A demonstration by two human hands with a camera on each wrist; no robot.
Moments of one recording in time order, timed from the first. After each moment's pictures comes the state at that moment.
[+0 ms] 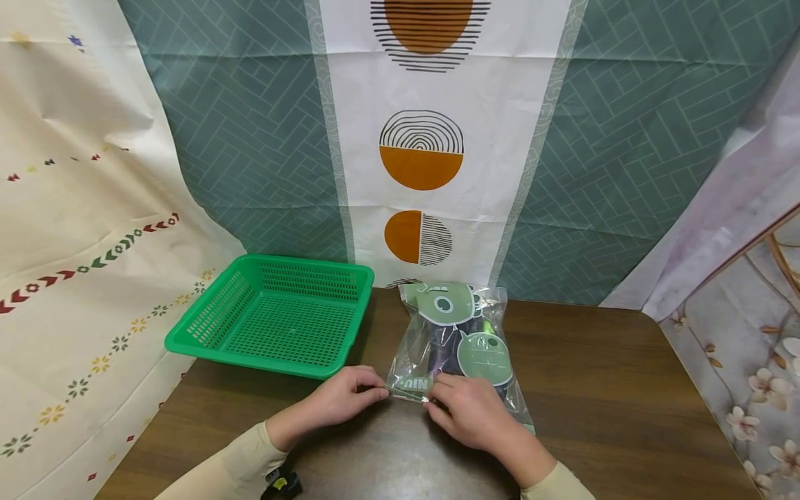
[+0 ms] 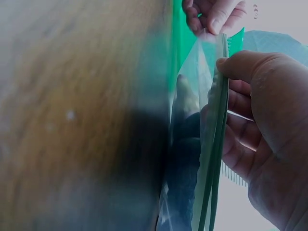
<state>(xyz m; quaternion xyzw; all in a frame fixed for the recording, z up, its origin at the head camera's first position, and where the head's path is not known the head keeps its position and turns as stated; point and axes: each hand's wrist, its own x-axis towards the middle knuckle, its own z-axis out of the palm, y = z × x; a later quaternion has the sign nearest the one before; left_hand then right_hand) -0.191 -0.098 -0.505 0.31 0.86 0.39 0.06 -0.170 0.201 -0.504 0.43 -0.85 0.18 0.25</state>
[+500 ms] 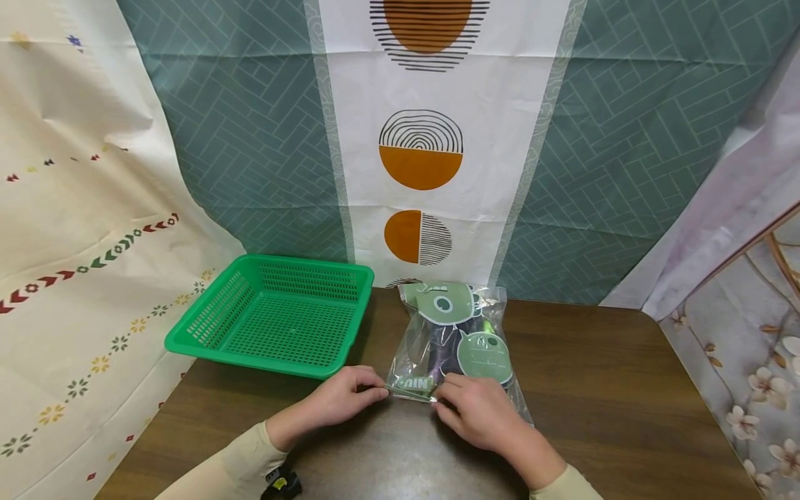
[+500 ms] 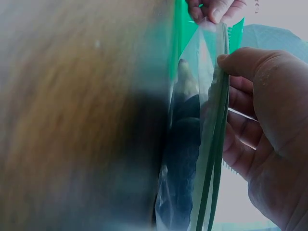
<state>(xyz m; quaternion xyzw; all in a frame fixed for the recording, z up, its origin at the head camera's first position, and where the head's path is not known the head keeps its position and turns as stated) -0.192 -0.098 -0.506 0.31 0.86 0.40 0.07 -0.168 0.215 -0.504 0.43 -0.85 0.18 0.25</state>
